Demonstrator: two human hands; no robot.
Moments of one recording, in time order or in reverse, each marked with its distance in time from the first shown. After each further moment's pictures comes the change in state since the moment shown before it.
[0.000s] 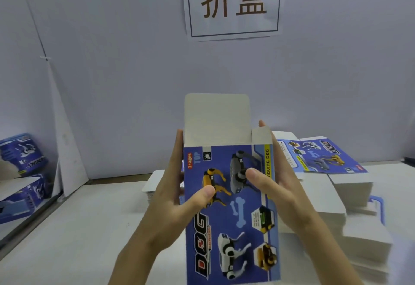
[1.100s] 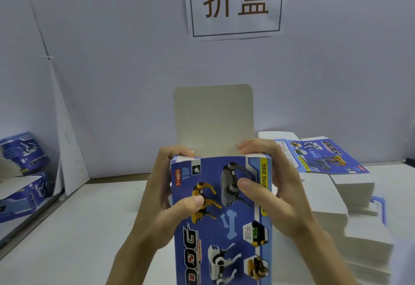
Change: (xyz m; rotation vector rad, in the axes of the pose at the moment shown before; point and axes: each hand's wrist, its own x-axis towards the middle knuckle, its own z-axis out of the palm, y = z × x) left_hand -0.003 -0.009 -0.012 -0.147 0.072 0.225; right_hand -0.002 -0.012 0.012 -0.134 0.050 -0.157
